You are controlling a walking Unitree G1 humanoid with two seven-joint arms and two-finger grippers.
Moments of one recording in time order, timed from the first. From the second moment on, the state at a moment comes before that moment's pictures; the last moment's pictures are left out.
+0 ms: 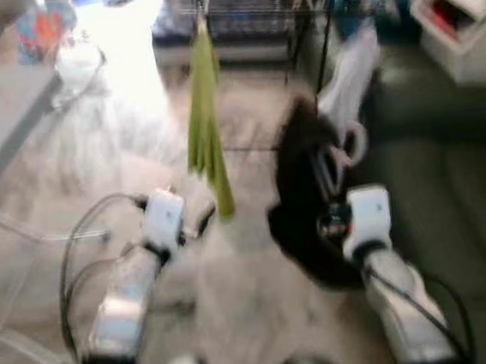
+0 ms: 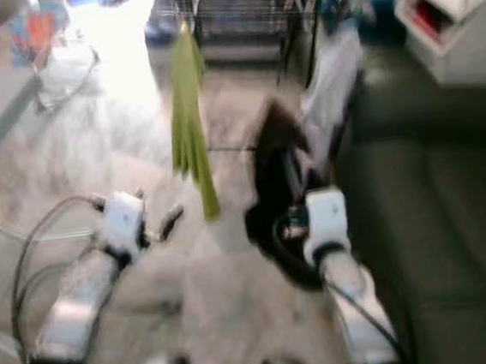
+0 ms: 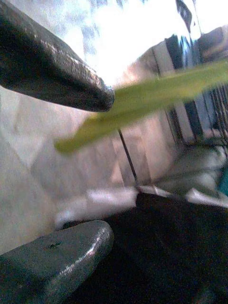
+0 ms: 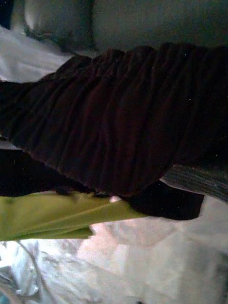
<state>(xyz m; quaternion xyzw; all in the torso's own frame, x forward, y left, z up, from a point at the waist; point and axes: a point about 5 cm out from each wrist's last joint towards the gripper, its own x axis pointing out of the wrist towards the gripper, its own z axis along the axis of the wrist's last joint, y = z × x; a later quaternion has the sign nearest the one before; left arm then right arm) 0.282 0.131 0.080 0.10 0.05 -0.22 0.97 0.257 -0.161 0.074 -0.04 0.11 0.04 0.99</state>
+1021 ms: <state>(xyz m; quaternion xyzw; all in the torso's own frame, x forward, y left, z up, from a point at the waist) 0.285 0.155 0.079 0.15 0.07 -0.16 0.97 0.274 -0.138 0.092 -0.05 0.04 0.11 0.99</state>
